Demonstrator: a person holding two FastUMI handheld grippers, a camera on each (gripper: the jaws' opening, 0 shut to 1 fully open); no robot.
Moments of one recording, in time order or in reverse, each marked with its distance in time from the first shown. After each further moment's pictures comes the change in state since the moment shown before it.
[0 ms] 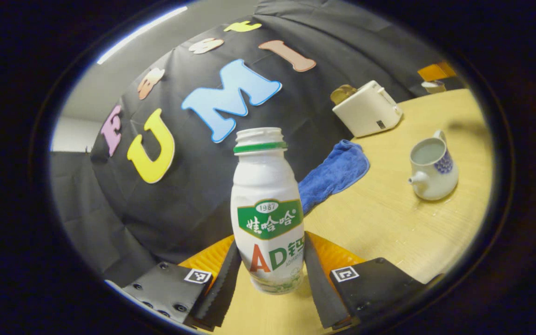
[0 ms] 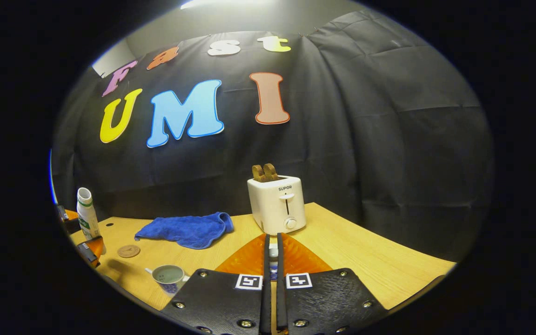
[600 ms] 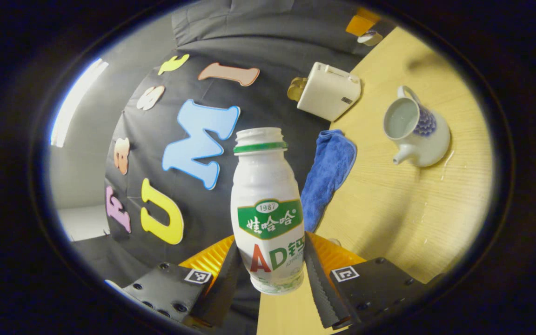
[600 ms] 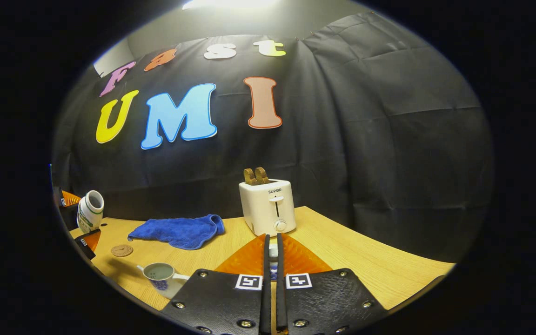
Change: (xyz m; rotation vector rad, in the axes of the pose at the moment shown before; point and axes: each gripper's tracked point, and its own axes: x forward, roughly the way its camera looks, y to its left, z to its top) left arm 0.004 -0.012 0.048 0.444 -0.092 0.042; right arm -0.005 -0.014 -0.002 0.010 -0.022 -0.035
